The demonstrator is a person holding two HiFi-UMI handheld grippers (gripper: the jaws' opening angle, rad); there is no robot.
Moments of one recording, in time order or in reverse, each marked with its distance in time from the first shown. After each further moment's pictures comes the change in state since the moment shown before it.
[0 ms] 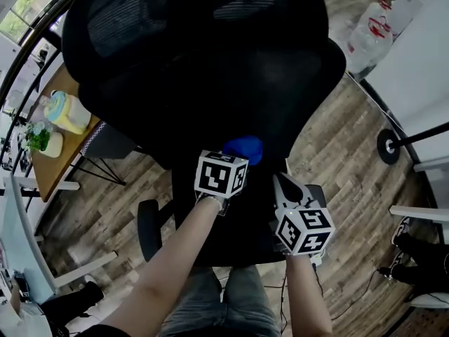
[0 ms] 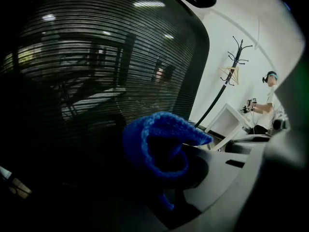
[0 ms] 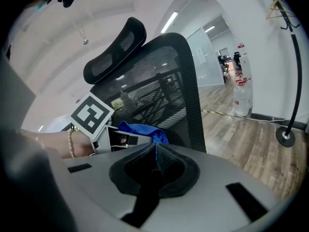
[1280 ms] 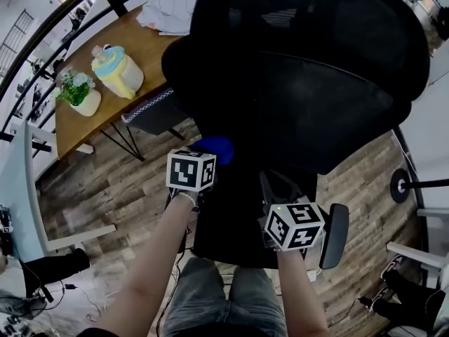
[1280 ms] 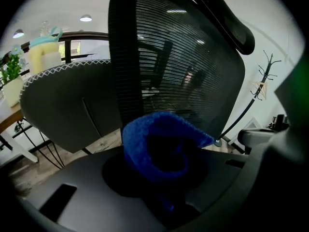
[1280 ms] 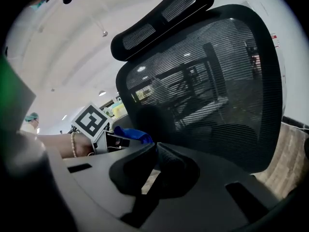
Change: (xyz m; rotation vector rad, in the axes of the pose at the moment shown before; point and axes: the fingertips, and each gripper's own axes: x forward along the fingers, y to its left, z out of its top) left arm -0.139 0.185 -0.064 -0.228 -0.036 0.263; right arm 0.075 0.155 -0.013 -0.122 0.097 0.234
